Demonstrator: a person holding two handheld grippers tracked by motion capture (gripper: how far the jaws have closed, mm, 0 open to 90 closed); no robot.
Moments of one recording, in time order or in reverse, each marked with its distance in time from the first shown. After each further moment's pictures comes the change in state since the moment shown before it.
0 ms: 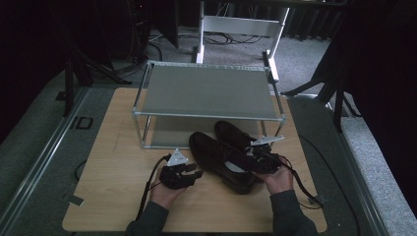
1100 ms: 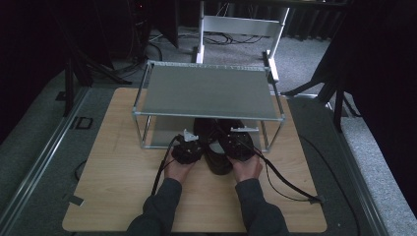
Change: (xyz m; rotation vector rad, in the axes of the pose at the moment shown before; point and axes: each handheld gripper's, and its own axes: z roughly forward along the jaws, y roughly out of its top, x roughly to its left) left arm 0.050 0.033 0.070 0.059 0.219 -0.065; right arm 0.027 0.041 0.065 -0.103 -0.126 0.242
